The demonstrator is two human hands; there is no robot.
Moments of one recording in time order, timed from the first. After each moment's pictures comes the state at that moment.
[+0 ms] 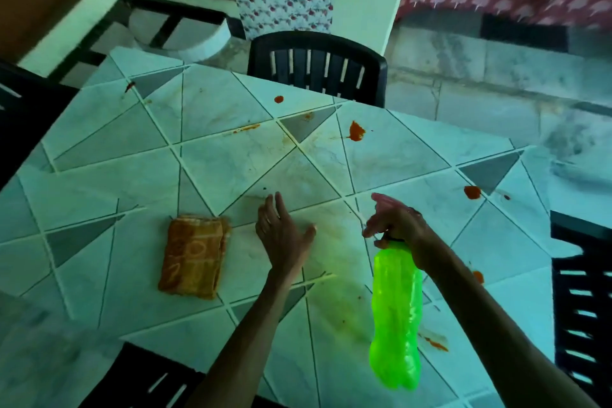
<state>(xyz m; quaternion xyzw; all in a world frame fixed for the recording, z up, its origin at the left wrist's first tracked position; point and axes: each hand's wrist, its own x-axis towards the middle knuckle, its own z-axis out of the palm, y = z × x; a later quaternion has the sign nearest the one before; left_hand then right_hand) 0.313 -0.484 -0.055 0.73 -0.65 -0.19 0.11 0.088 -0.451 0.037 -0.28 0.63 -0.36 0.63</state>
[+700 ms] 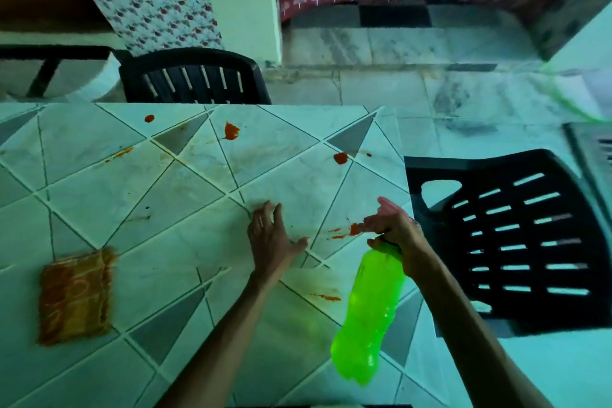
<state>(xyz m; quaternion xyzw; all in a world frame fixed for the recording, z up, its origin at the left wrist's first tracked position) 0.150 -0.407 -0.055 0.56 -0.80 -0.21 0.05 -0.065 -0.304 0.059 -0.04 0.69 -0.48 0.54</state>
